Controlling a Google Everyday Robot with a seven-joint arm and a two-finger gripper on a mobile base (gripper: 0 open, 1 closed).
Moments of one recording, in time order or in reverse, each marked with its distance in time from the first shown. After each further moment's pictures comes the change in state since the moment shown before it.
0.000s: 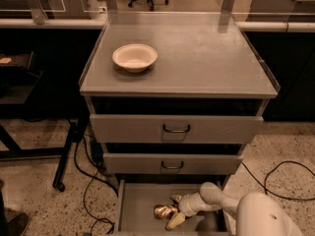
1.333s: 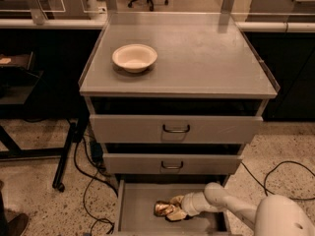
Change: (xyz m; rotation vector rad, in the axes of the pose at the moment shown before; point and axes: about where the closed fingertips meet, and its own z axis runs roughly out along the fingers) arm -0.024 0.002 -0.032 0.070 -0.035 -0.018
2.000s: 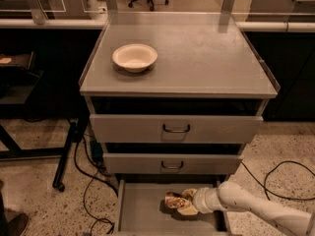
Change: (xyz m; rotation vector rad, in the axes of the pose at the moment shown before) arm -0.058 0.023 -0.121 0.184 0.053 -0.018
